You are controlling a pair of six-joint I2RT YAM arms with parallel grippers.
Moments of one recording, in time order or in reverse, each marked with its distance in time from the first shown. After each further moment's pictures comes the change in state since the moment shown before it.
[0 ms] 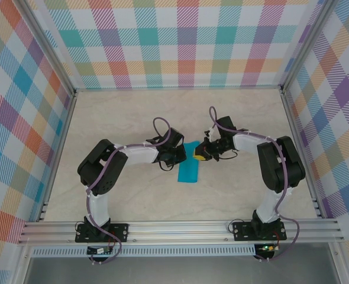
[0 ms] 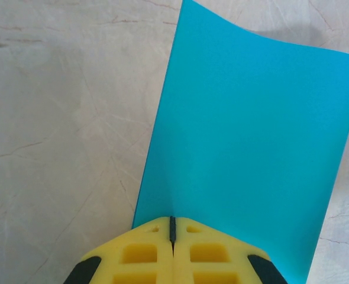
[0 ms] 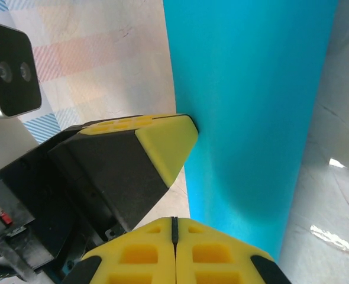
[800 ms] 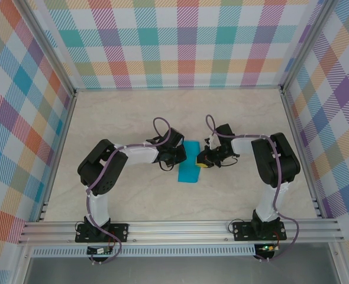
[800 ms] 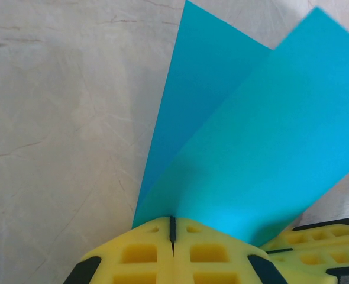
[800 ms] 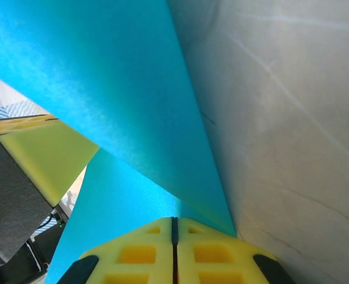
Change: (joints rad) left arm -0.001 0.000 0.000 0.000 -0.001 -0.001; right arm -0.002 0.068 -0.082 0.064 0.064 -0.129
